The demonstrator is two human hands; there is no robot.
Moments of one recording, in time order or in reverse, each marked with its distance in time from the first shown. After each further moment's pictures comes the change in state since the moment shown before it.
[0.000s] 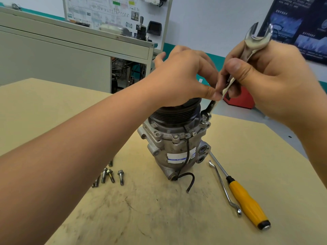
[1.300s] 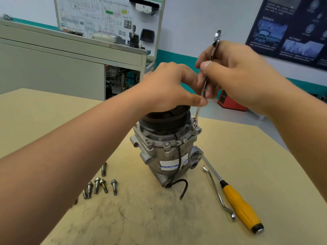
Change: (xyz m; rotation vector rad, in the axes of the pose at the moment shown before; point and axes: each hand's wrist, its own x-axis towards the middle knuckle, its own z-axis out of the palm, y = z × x) left_hand 0.011 -0.010 0.005 -0.131 -0.015 -0.080; right_hand 0.028 -0.001 0.001 0.007 -0.038 0.295
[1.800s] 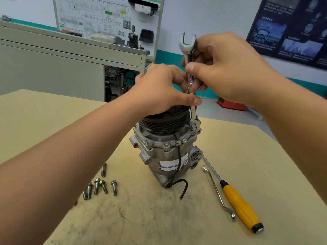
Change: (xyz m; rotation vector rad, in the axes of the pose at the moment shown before) left_hand -0.004 -0.007 0.003 -0.037 0.102 -0.065; right_hand 0.010 -0.017 0.007 -0.341 0.062 -0.066
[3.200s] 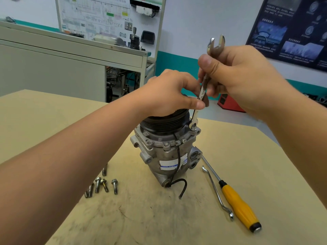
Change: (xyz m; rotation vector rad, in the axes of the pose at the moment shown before) left_hand 0.004 0.005 0.000 0.046 -0.211 0.129; right_hand -0.017 0.014 -0.002 0.533 0.008 0.113
